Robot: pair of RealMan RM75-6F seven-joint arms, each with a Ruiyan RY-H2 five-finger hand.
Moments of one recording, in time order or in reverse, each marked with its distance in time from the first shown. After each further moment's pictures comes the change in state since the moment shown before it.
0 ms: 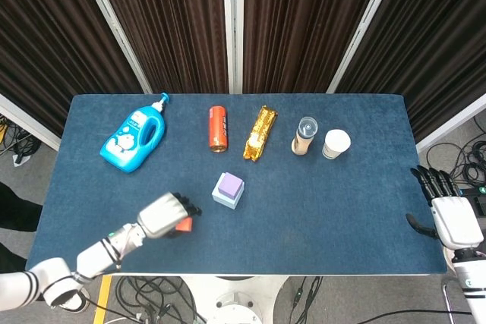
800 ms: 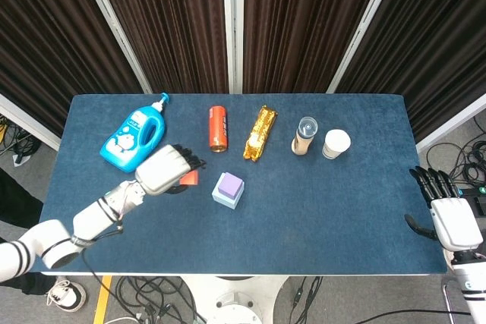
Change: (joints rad) left arm -0.152 0.118 -0.191 -0.029 -0.045 -0.060 -0.072; right arm -0.006 -0.014 -0.002 0.019 -0.027 0.032 0.015
